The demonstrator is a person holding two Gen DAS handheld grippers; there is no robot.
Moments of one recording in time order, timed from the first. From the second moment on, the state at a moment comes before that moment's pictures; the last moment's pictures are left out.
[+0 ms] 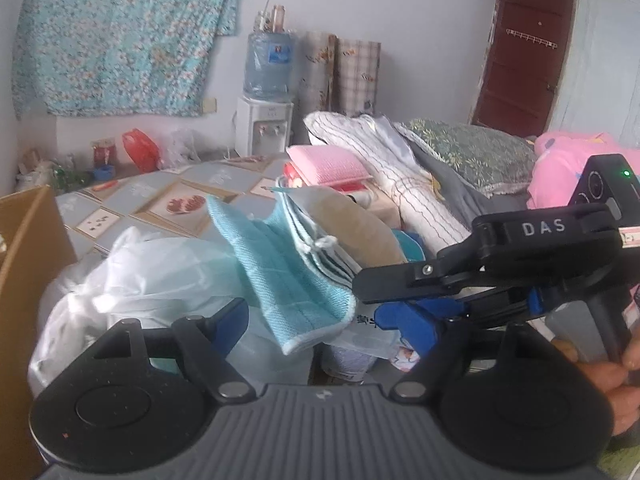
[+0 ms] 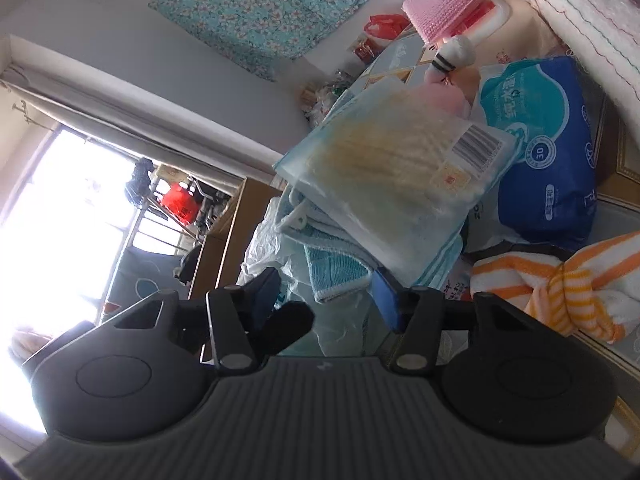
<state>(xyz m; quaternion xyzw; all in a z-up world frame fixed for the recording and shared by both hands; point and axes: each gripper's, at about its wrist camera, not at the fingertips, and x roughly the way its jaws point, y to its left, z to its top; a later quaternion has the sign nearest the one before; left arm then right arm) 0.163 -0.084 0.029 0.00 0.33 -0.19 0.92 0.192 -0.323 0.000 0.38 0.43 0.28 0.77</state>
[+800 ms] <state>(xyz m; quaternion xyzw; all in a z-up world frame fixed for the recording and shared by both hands) 0.201 -0.094 0.024 -0.04 0.36 -0.10 0.93 0.192 -0.365 -0.026 0.47 0.39 0.30 0.74</state>
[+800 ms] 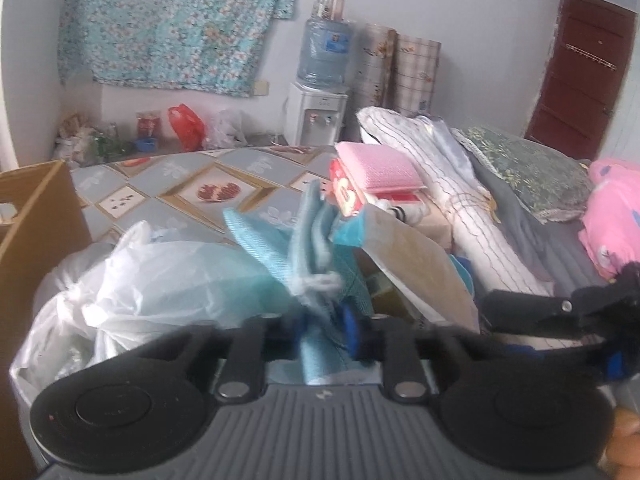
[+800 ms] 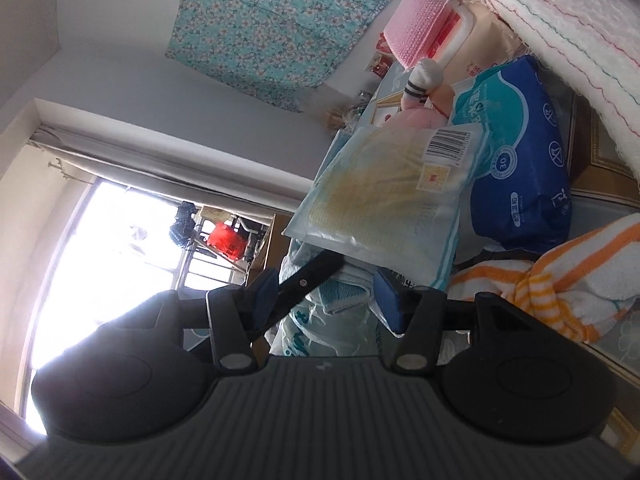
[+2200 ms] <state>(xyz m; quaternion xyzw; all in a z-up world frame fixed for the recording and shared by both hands) 0.126 -0.065 0.025 0.00 0.36 -0.13 0.93 0.189 -0.284 -0.044 0.41 0.46 0.30 0.73</state>
